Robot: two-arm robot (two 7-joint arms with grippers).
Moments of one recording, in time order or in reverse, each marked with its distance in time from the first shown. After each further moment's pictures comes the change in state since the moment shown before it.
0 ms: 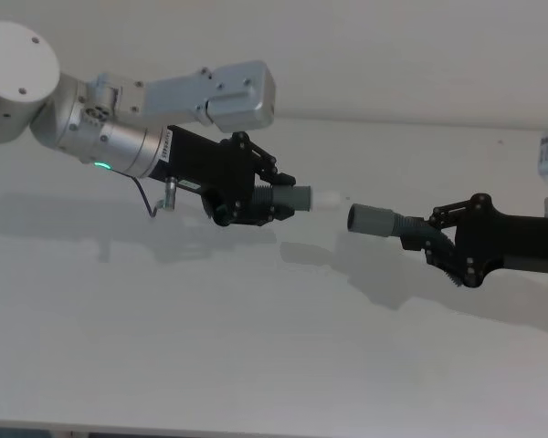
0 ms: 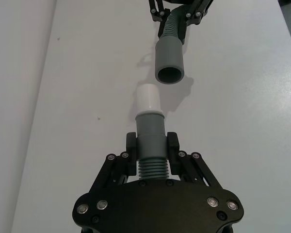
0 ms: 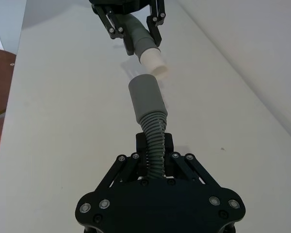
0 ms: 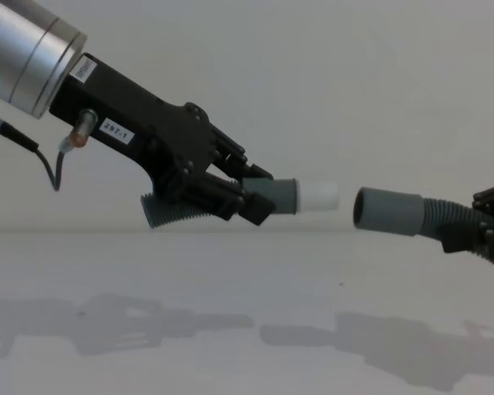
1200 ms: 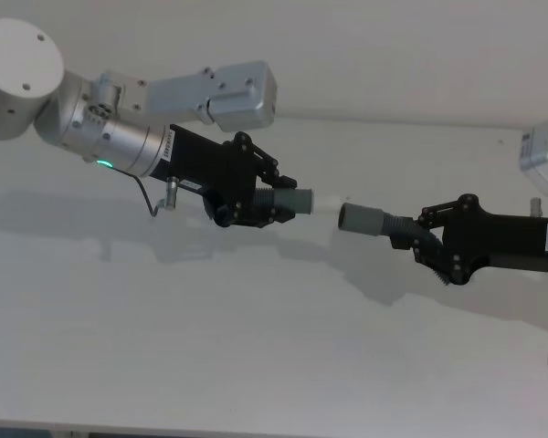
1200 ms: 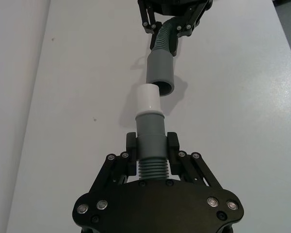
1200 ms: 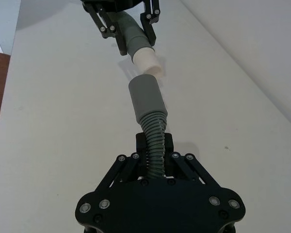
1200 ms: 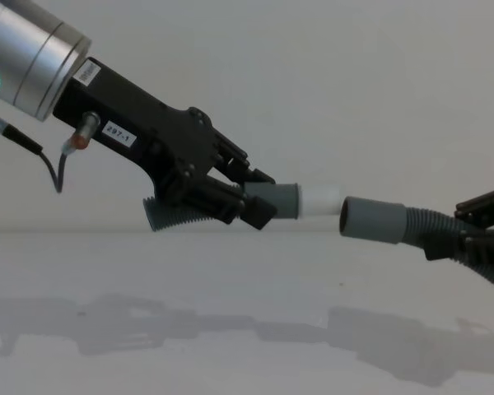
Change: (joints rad) left arm -0.031 -0.003 0.036 0.031 -0.023 -0.016 -0.014; right arm 0.037 -0.017 -0.049 0.034 0.010 0.026 -0.021
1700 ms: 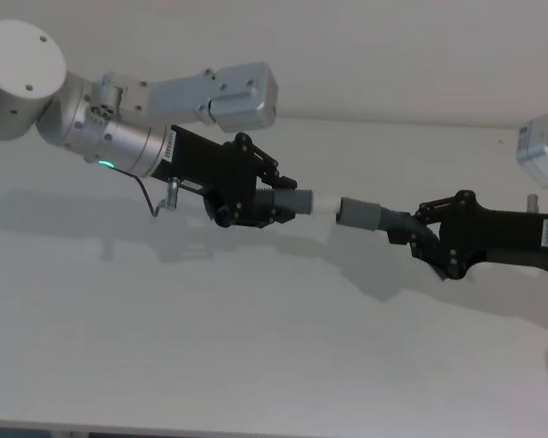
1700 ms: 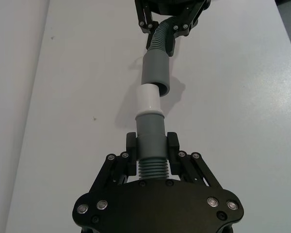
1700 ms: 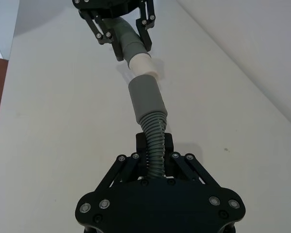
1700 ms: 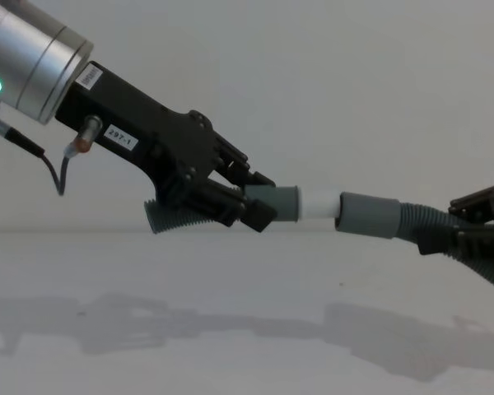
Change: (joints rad) left arm -0.009 -0.001 0.015 0.012 -0.006 -0.004 0.006; right arm 0.018 -0.010 -0.013 0.016 0.018 0.013 -0.010
